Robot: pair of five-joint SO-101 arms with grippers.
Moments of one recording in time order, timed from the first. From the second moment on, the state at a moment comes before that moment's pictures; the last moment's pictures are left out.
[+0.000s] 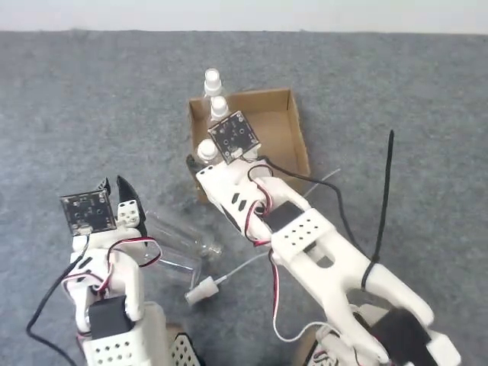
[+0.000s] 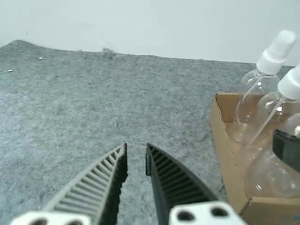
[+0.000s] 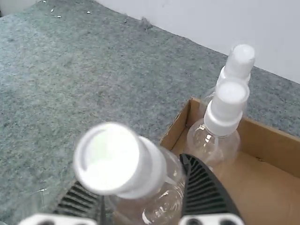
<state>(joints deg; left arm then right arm) -18.5 -103.4 88.3 50.2 3.3 -41.8 -16.4 45.4 5.7 -0.7</state>
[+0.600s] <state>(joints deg) -18.5 -103.4 88.3 50.2 3.3 -40.4 -5.6 40.6 5.7 -5.1</state>
